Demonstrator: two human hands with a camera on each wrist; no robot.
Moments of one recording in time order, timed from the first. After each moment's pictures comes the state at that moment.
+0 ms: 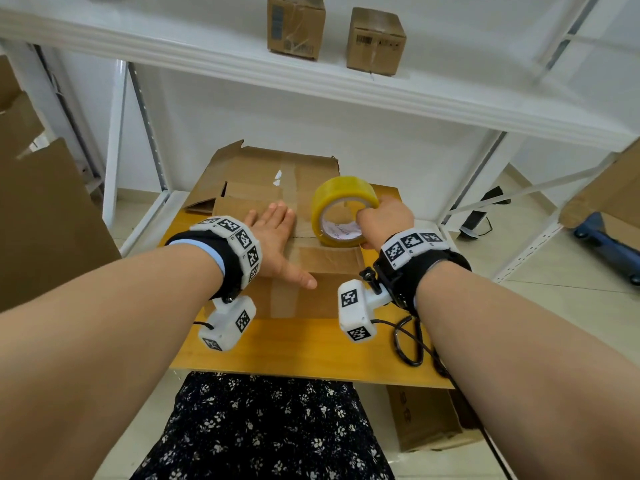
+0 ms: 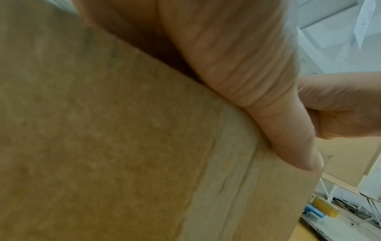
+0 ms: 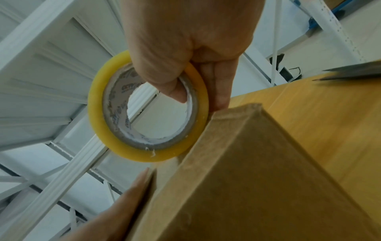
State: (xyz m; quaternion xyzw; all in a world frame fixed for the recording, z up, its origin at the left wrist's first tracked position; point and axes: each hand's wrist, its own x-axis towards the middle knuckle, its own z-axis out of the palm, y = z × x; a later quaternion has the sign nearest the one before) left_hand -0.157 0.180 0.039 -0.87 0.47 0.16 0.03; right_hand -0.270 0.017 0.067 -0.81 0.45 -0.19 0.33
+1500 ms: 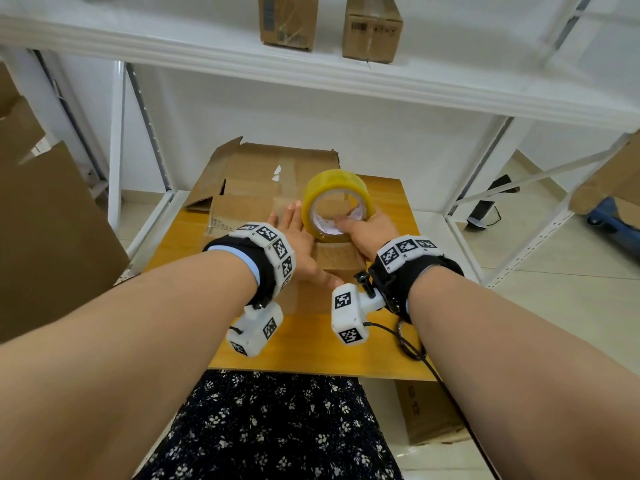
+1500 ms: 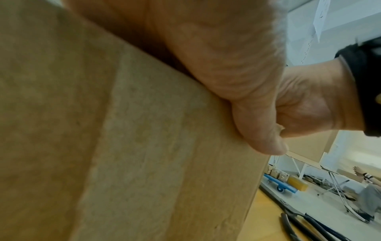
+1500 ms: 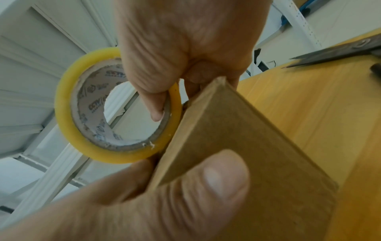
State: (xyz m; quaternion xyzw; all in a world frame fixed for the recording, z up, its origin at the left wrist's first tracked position) left_hand -0.183 0.144 0.030 -0.87 0.46 0.16 0.08; right_hand -0.276 0.022 0.037 -0.75 0.41 -0.17 0.48
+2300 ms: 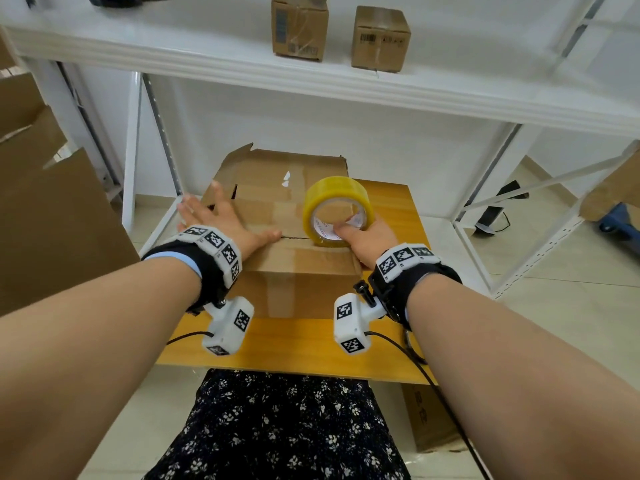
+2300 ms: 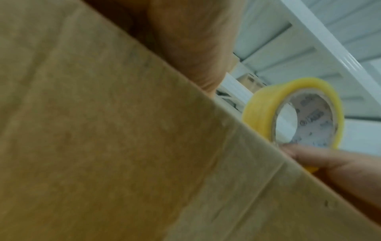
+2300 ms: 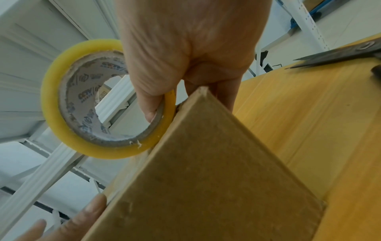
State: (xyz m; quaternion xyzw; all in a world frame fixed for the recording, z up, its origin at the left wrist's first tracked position) left_hand -0.129 0.216 0.027 -0.97 0.15 0.10 -0.17; right_hand -0.272 0.029 0.028 -0.78 0.39 -0.16 0.45
